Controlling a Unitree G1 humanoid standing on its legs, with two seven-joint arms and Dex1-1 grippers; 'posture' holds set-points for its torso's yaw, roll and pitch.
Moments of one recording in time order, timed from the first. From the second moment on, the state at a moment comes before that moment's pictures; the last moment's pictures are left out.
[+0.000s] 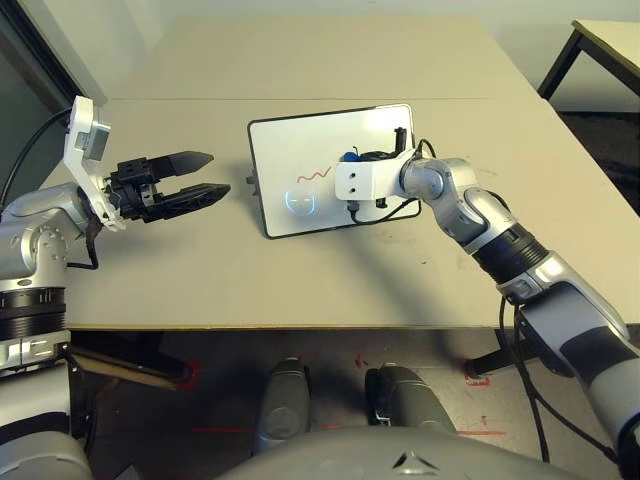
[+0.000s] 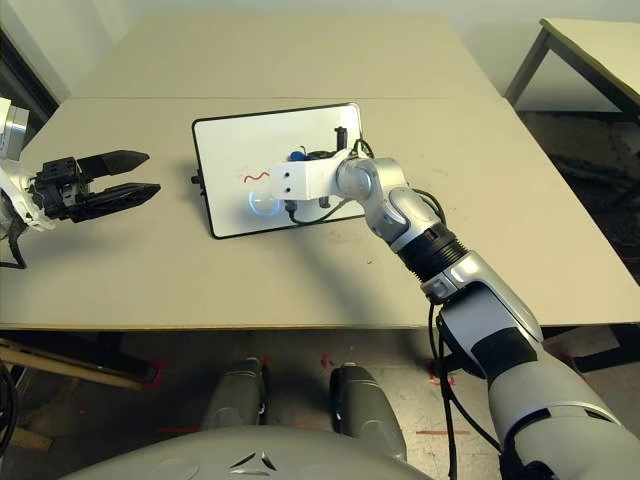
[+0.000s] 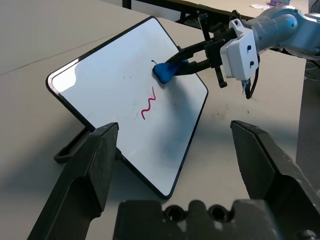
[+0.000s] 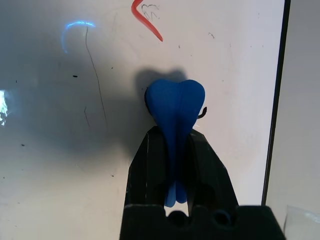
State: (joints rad) left arm -0.45 0.88 0.25 0.20 -0.63 0.53 -1.28; right arm -0.87 -0.39 0.54 0.35 -0.61 0.17 0.62
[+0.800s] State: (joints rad) left arm -0.46 0.87 0.23 0.21 -0.62 0.53 -1.28; right arm -0.85 -0.48 0.46 0.32 -0.61 0.19 0.64
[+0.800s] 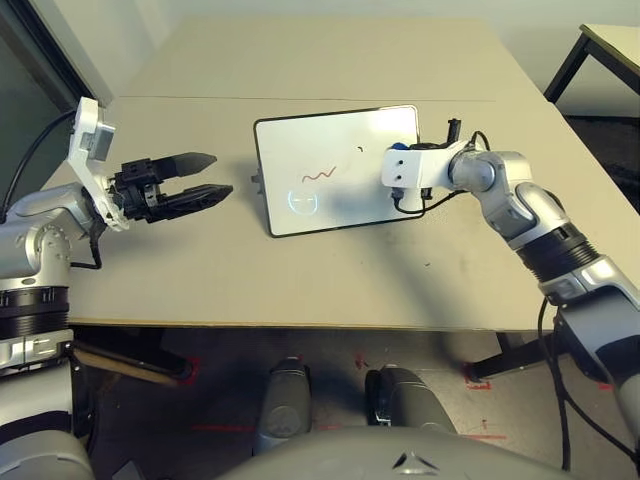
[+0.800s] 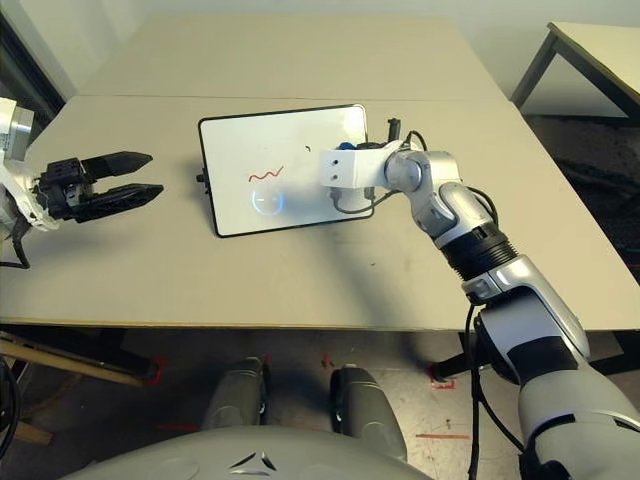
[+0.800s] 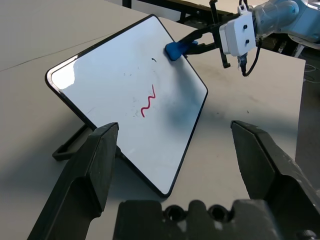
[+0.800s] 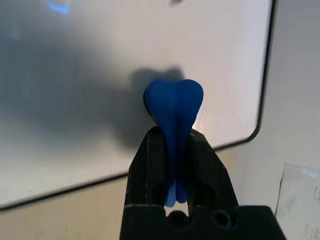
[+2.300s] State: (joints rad) left arm -0.44 0.88 0.25 0.21 -0.62 0.54 -1.28; right arm -0.80 -0.43 0.45 0.20 -0.61 0.23 0.67
